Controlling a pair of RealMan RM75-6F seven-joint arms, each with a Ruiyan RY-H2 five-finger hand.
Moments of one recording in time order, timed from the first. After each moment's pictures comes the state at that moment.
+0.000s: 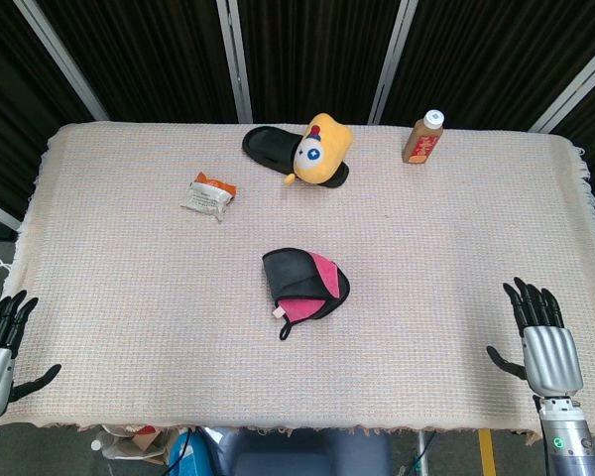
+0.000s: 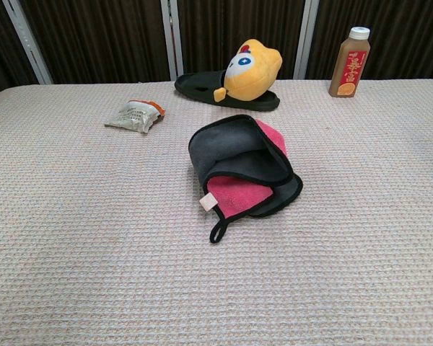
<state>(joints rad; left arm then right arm) -0.01 -1.27 0.05 -1.48 1.60 1.71 -0.02 0.11 -1.26 0.04 -1.52 -1.51 1.52 -0.01</state>
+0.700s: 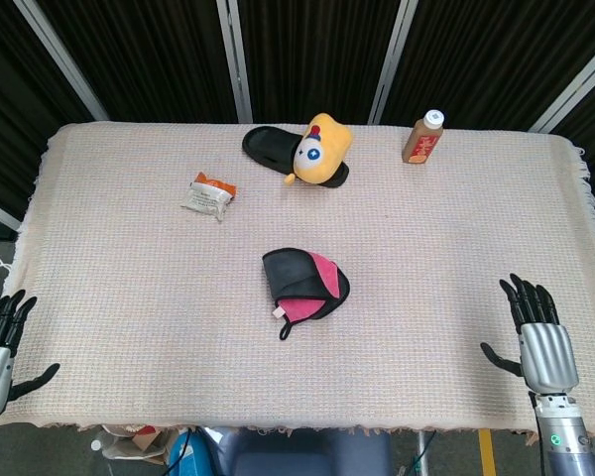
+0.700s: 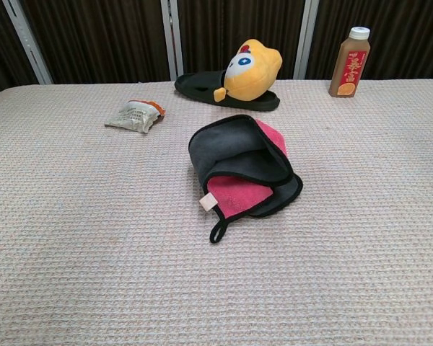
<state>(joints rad) -0.01 -1.27 0.03 -1.48 1.60 1.69 -0.01 0.12 -1.27 0.05 -1.54 -1.53 1.51 0.04</state>
